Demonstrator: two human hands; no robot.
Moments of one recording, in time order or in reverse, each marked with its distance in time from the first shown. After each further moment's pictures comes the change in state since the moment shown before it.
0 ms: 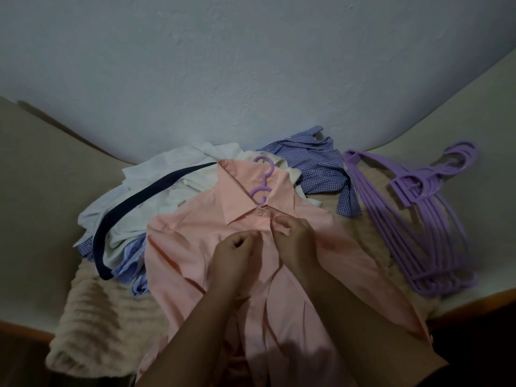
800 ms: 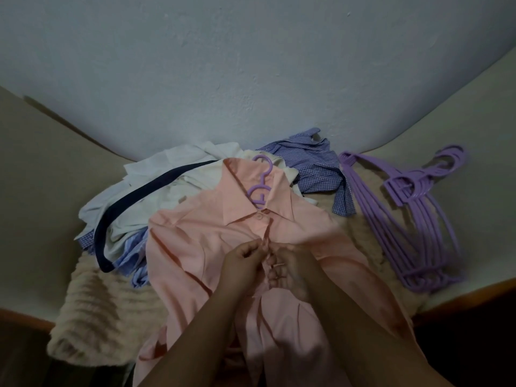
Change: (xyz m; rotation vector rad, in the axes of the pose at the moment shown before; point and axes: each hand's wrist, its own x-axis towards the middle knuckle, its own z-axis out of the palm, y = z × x) left_hand -0.017 -0.012 0.011 -0.313 -0.218 -0.226; right_hand -0.041 -0.001 -0.022 0.675 -0.442 0.571
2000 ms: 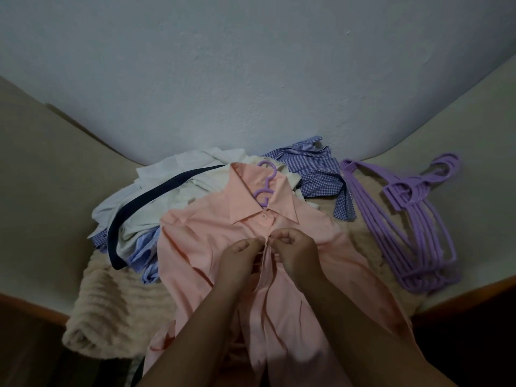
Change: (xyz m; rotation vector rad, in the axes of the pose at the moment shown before) left_hand -0.023 0.026 -0.004 -0.017 0.072 0.038; right_hand -0.010 -0.009 0.018 -0.254 0.224 -0.454
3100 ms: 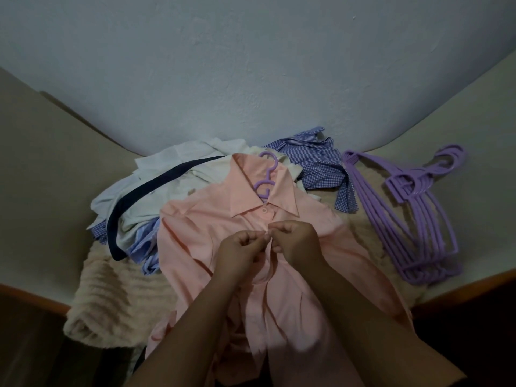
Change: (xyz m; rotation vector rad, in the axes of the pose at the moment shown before) left_hand 0.010 -0.011 -0.011 0.179 -0.018 0.141; right_hand 0.009 -0.001 -0.003 -0.160 -0.047 -0.024
